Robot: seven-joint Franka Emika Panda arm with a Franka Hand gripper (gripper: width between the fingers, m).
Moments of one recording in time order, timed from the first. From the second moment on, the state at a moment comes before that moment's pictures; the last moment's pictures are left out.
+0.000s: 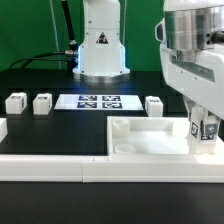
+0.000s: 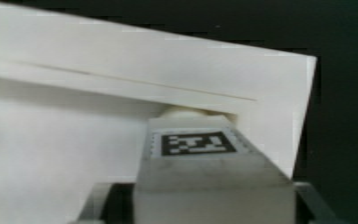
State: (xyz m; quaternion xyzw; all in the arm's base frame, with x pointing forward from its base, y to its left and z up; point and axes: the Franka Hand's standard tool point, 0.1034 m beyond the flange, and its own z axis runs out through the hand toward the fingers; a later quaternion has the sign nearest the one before) arm 0.632 0.115 0.065 -0.74 0.67 0.04 0.06
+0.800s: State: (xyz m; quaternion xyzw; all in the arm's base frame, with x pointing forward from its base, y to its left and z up) arm 0.631 0.126 0.067 -0.88 0.48 0.03 0.06
